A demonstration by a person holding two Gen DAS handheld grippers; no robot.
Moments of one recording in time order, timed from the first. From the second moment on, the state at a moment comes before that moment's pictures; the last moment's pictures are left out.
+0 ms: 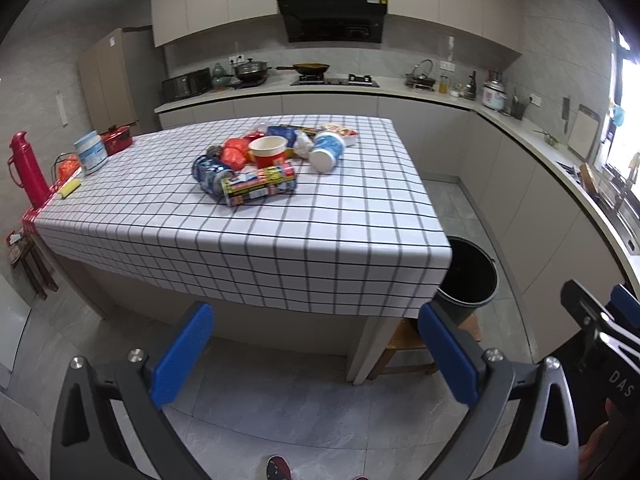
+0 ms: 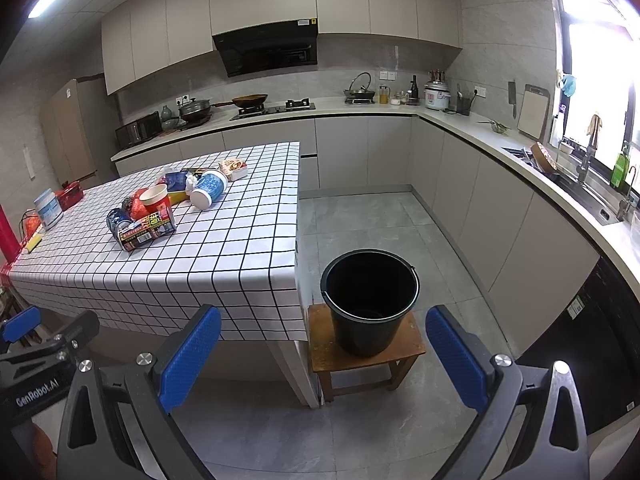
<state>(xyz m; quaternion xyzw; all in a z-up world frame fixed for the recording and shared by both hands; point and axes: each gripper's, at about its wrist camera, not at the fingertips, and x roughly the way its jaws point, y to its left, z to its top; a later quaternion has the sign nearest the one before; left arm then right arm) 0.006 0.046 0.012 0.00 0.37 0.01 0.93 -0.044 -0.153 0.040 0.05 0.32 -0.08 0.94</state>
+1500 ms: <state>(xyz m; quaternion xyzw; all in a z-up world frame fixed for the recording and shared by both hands) 0.144 0.248 -0.021 -0.01 0.40 0.08 0.91 0.113 0.051 0.006 0.03 0.35 -0.03 0.94</state>
